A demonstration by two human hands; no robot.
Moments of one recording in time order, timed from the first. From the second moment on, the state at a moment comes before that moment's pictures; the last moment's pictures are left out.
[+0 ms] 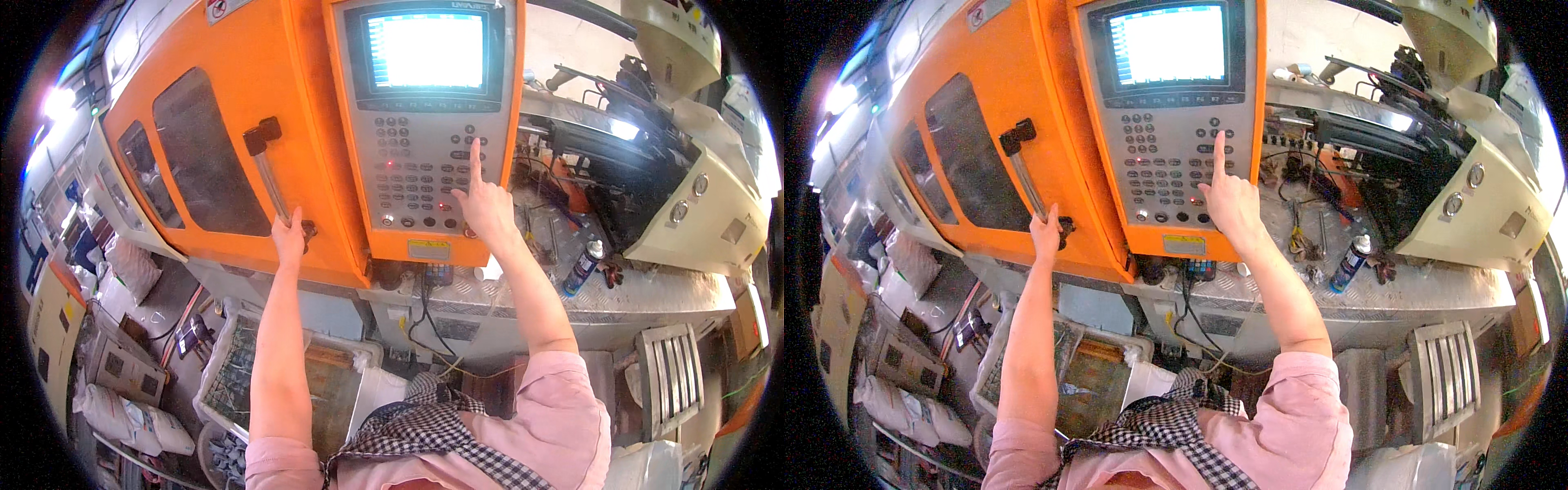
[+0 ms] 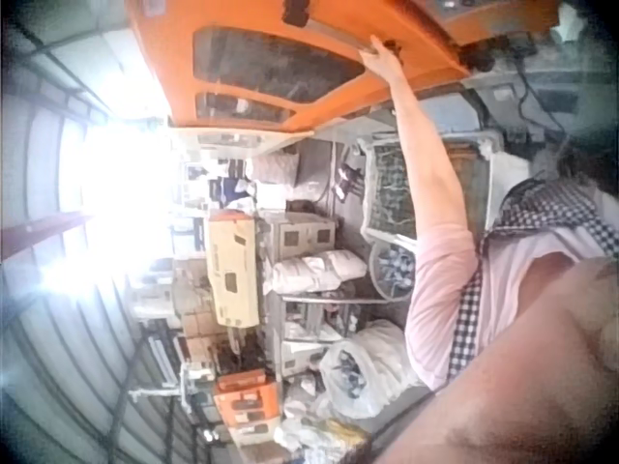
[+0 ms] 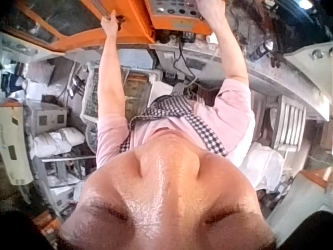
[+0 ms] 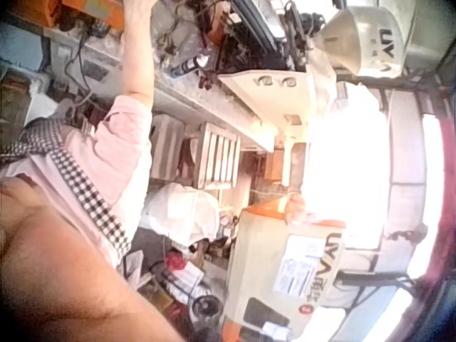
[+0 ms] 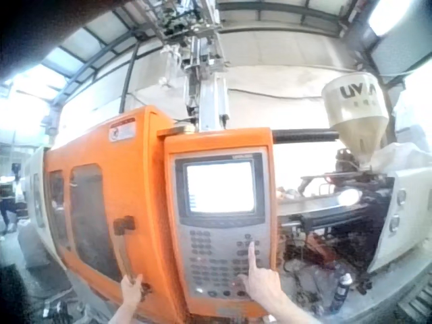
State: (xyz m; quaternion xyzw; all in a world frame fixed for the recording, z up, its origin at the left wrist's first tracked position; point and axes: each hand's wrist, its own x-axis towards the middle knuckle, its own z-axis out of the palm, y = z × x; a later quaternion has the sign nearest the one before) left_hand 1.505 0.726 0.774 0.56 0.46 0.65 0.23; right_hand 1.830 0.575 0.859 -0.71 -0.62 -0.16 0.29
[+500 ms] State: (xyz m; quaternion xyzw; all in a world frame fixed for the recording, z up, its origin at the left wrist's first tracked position) left_hand 1.506 0.721 0.776 0.55 0.45 0.65 0.27; right_hand 1.844 0.579 0.857 -0.73 -0.61 -0.16 0.27
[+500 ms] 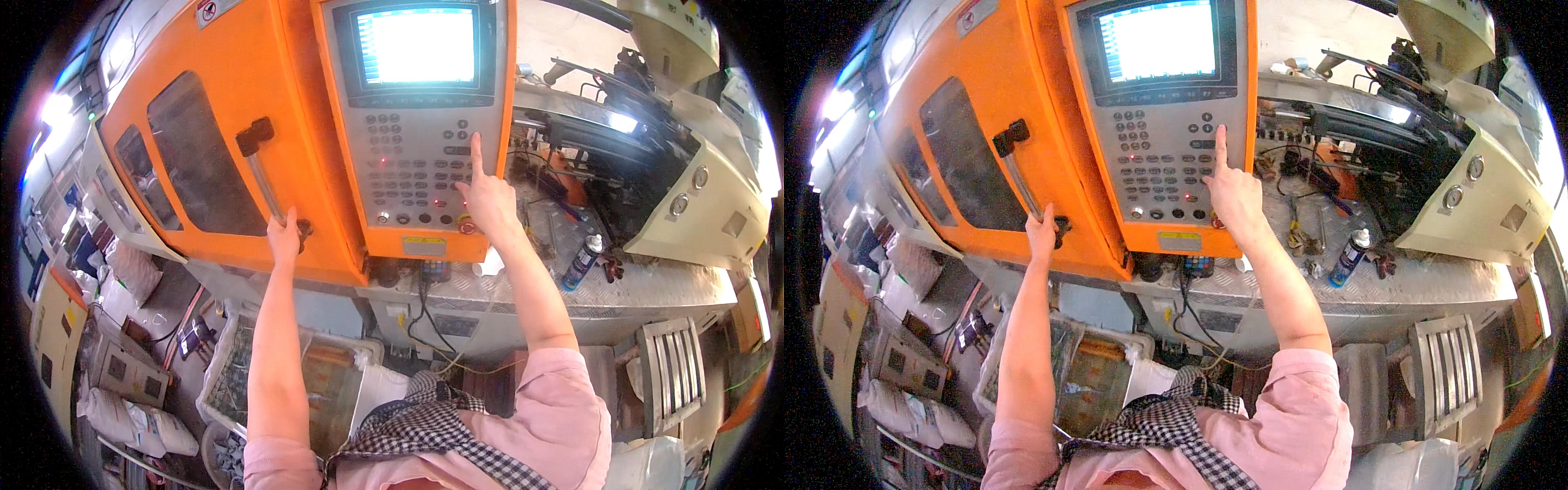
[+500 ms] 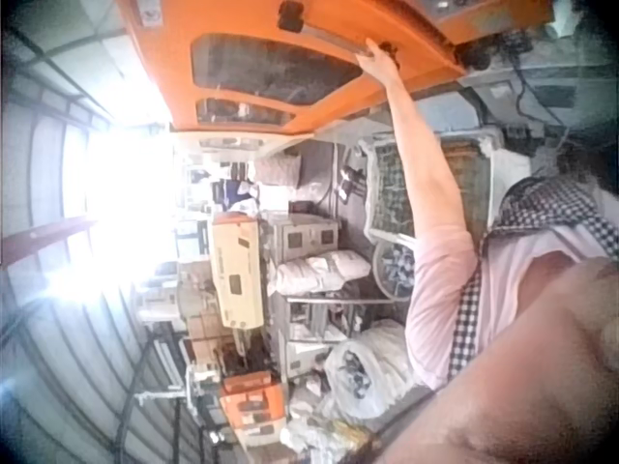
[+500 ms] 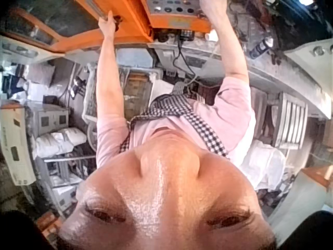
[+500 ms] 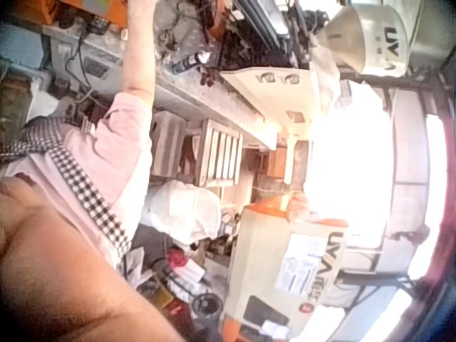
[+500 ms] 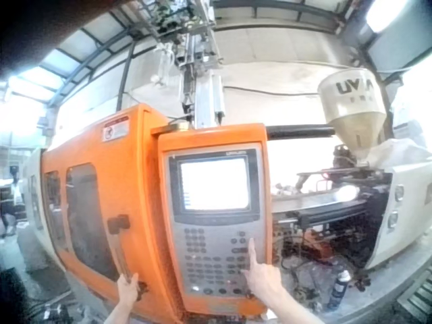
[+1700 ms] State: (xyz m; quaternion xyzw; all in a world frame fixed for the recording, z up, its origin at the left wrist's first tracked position) left_hand 1.502 0.728 0.774 0.56 0.44 0.66 0.23; right_hand 1.822 0.581 0.854 -0.69 -0.66 -0.13 0.26
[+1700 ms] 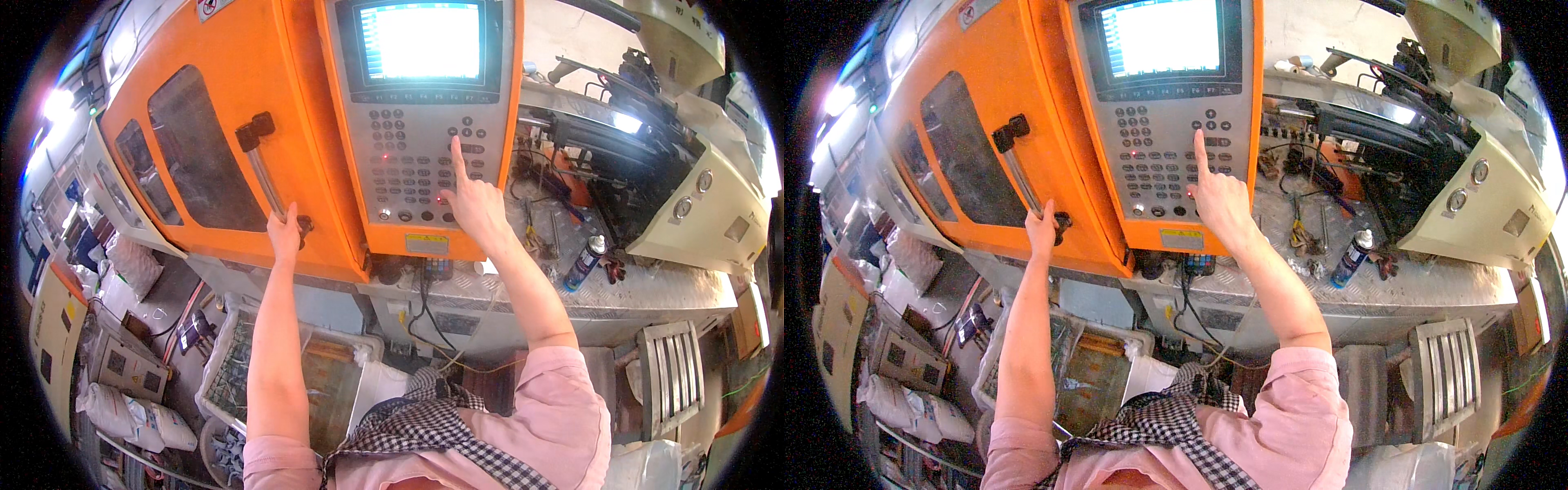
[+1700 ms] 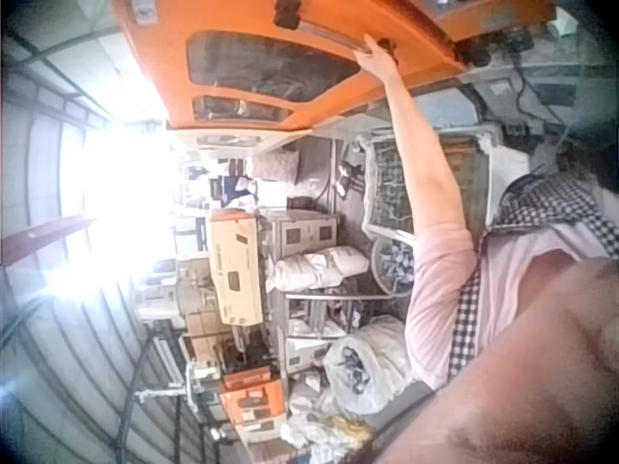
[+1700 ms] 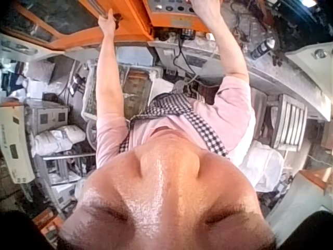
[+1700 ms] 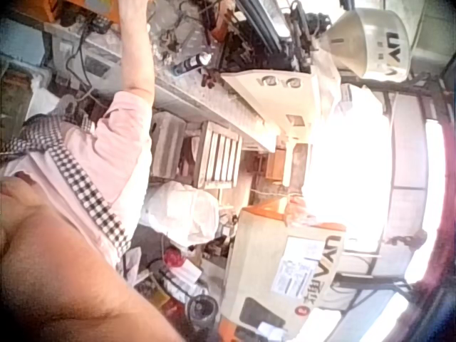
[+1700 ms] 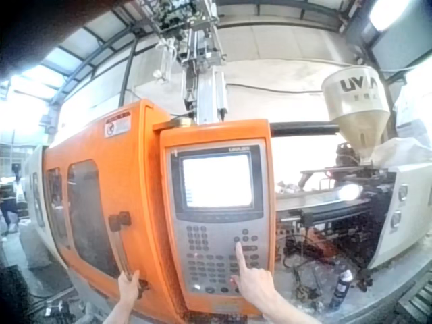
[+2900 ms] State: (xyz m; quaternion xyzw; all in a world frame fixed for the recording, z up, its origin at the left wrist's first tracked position) left_hand 1.504 0.726 0.773 0.56 0.45 0.65 0.24; right_hand 1.829 0.588 0.851 -0.70 -0.65 -0.19 0.25
